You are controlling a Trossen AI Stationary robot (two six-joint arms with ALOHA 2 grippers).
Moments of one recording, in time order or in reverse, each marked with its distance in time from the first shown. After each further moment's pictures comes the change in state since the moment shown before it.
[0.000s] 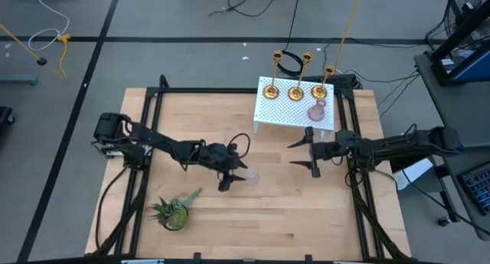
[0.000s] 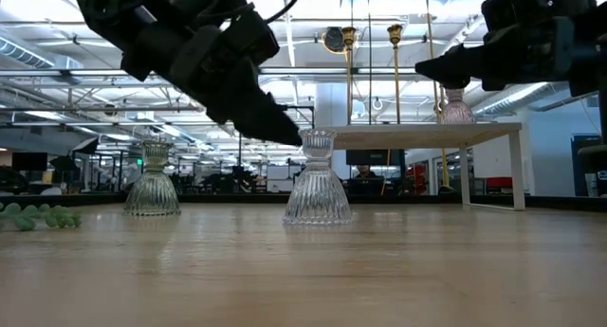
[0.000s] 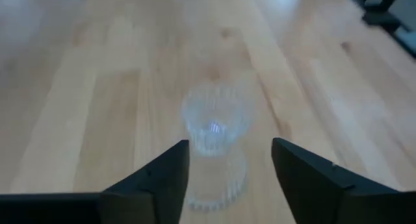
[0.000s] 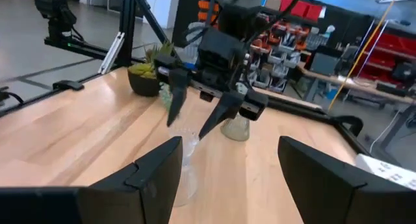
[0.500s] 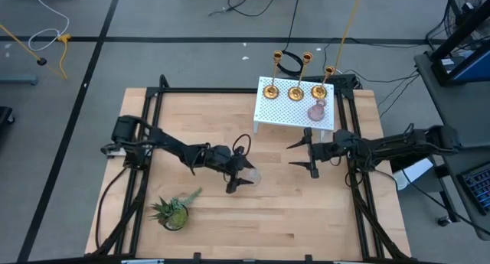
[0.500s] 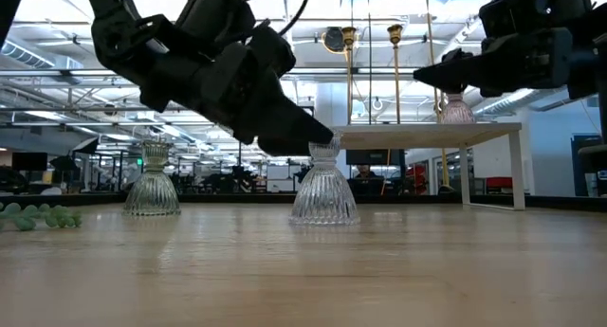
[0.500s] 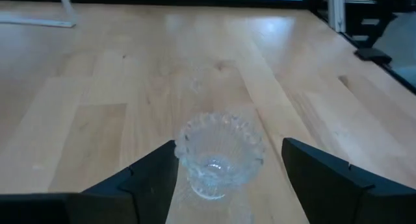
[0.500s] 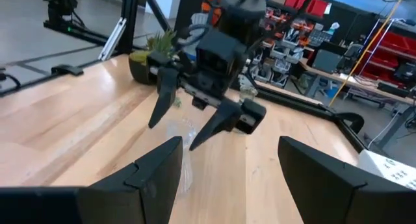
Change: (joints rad) left arm 0.009 0.179 0.006 0.314 0.046 -0.024; right arm 0.000 0.045 -0.001 0.016 -0.003 -0.038
